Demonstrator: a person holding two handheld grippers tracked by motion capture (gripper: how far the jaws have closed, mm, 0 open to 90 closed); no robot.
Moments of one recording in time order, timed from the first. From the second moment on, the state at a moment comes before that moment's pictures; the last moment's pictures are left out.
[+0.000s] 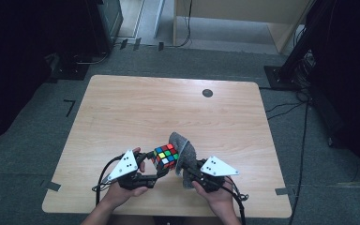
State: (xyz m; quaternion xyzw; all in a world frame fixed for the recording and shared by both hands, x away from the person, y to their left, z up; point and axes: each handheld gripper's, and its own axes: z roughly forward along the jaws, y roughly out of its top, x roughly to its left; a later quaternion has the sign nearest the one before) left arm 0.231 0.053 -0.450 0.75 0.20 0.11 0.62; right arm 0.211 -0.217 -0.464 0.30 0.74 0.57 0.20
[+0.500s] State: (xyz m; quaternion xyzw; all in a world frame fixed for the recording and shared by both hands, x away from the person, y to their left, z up) left arm 0.231 0.049 -0.452 0.76 0.21 0.12 0.60; right arm 0.209 -0.213 -0.466 0.30 0.75 0.56 0.21
